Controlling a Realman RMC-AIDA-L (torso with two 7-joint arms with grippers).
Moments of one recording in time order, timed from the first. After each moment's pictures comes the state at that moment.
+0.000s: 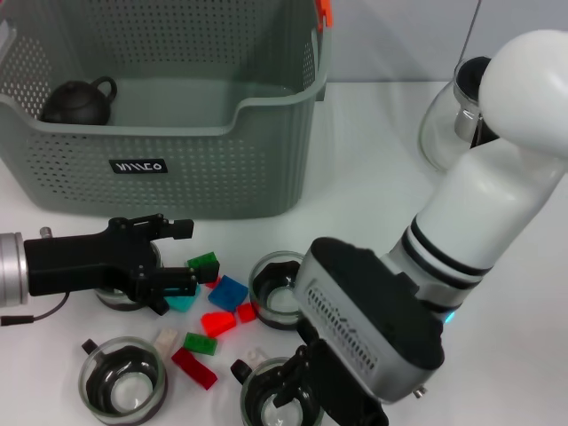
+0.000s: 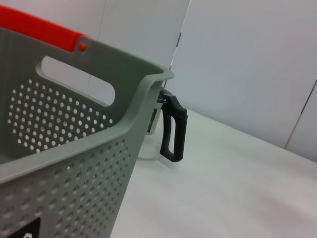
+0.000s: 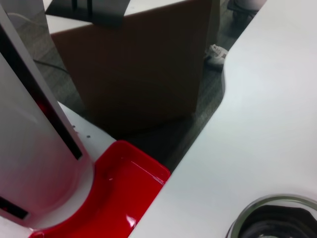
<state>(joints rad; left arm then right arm) -0.48 -2.10 0.45 0.69 2.22 1.67 -1.35 0.88 2.12 -1.84 -0.89 -2.08 -1.48 1.50</state>
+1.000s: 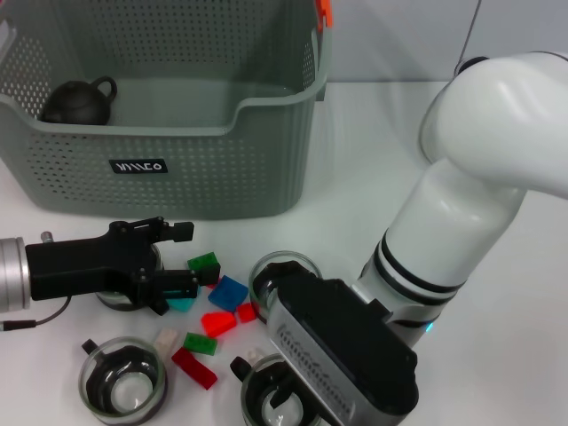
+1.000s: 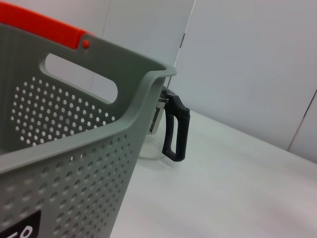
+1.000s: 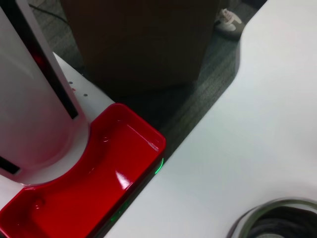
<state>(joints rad) -0.47 -2.11 0.45 0.69 2.22 1.66 -1.35 0.89 2.12 -1.99 -1.01 -2.14 -1.42 1.59</state>
